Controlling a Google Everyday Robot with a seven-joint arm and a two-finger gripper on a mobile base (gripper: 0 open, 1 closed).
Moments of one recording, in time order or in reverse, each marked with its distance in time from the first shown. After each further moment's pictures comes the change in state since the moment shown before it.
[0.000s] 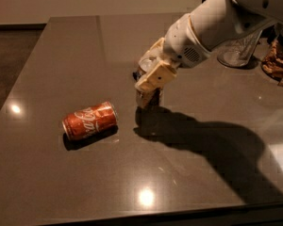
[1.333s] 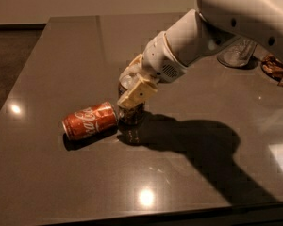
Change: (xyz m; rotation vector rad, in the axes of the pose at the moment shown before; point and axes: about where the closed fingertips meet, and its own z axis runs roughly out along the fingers) arm -0.014 0.030 0.047 -0.096 -0.029 -0.062
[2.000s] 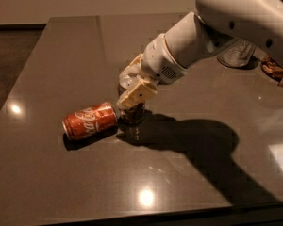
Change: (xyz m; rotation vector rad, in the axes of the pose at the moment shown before) arm 0.002 0.001 0.004 -0.007 0.000 0.000
